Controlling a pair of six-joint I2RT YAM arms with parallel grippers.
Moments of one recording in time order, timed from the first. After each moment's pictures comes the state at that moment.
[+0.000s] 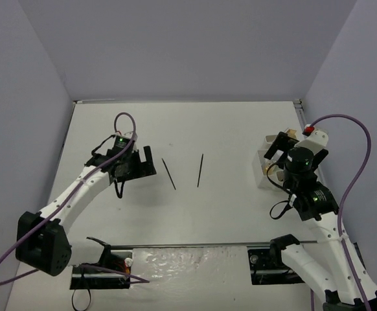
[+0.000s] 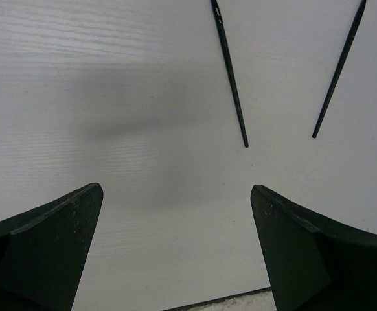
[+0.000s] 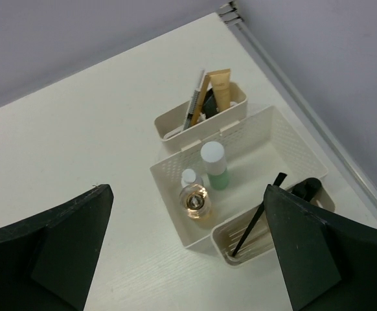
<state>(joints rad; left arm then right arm) -0.36 1.27 0.98 -0.64 0.04 -0.54 0.28 0.75 0.86 -0.45 0.58 0.37</state>
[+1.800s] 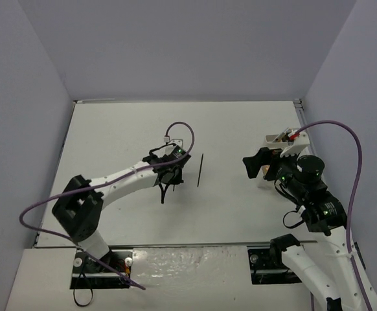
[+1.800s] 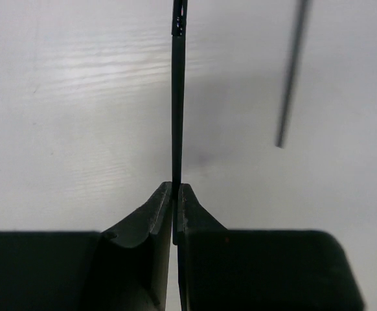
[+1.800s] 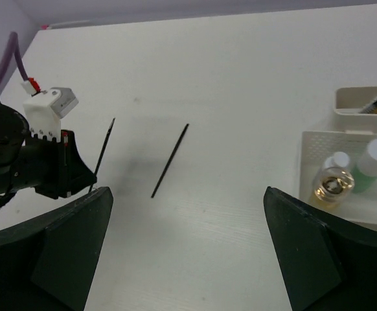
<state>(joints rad) -0.77 1.69 1.17 -0.60 -0.30 -0.70 0.29 0.62 0.87 -0.52 -0.03 0.29</state>
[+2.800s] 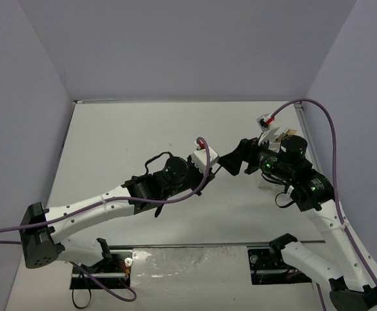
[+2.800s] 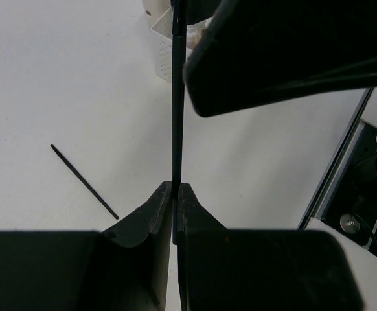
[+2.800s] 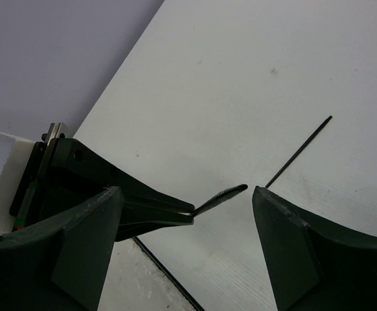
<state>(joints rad) -1.09 1.29 1.08 -0.10 -0.07 -0.09 0.42 0.86 1.02 -0.44 -0.42 0.42</state>
